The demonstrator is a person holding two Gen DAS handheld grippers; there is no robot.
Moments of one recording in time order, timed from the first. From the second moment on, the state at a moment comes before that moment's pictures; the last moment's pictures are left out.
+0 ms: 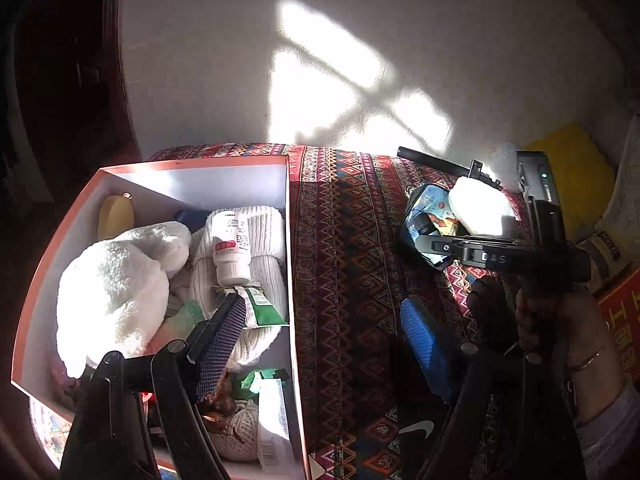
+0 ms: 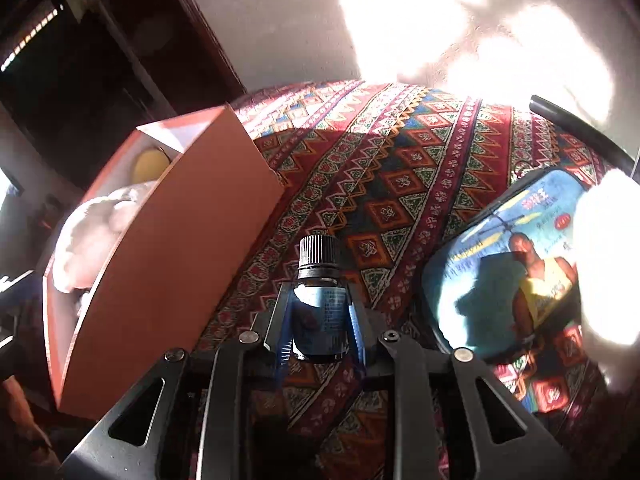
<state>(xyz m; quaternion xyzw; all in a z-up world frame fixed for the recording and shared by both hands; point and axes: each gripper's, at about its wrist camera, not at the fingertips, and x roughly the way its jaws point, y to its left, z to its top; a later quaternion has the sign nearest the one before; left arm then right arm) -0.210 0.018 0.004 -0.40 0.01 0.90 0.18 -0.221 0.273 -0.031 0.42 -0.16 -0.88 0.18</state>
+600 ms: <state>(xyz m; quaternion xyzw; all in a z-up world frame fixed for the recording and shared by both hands) -0.124 0.262 -0.078 -0.49 0.06 0.81 0.30 0.028 0.489 -0.003 0.22 -0.41 -0.88 -0.03</state>
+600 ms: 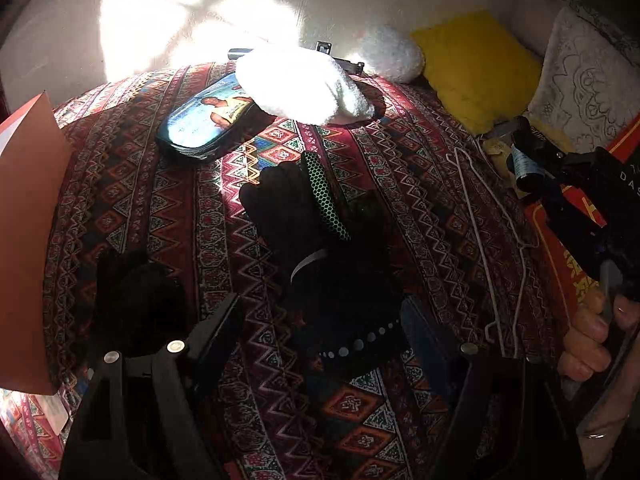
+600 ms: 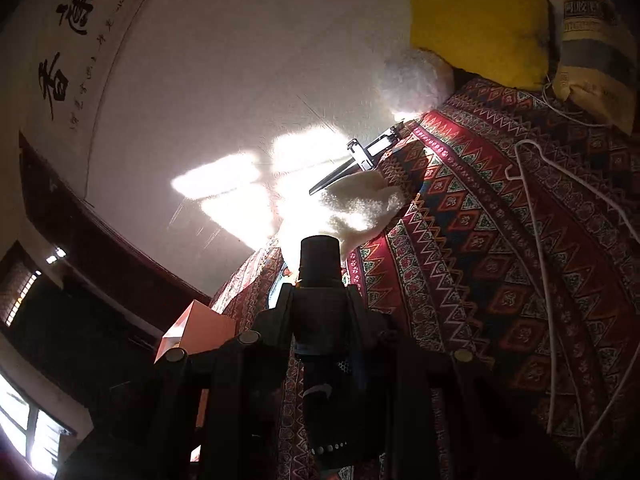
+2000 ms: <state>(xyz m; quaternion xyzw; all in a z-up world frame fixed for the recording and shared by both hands) -0.199 0.358 -0.007 -0.10 0.47 0.86 0.16 0.022 0.528 -0.019 0.18 -0.48 -0.86 0.00</state>
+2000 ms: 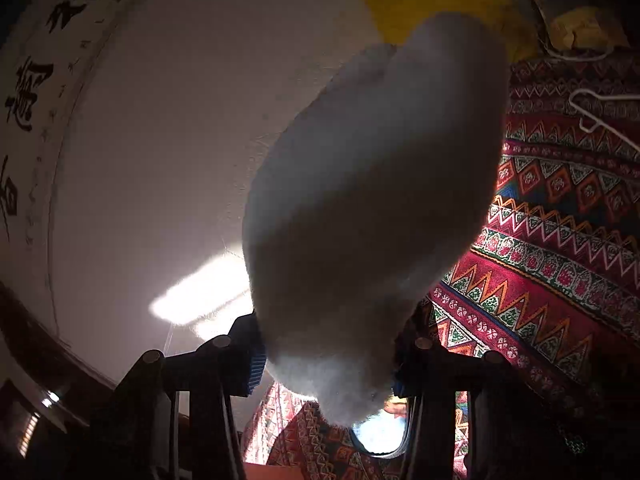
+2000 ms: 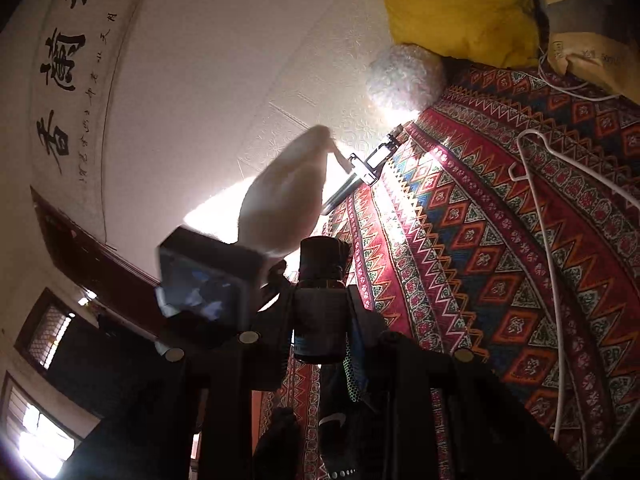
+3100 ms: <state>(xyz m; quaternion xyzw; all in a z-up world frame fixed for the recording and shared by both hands) -0.175 -0.319 0.064 -0.31 -0.31 0.90 0.03 -0.174 0.067 0.093 0.29 -0.07 -0.95 0.14</state>
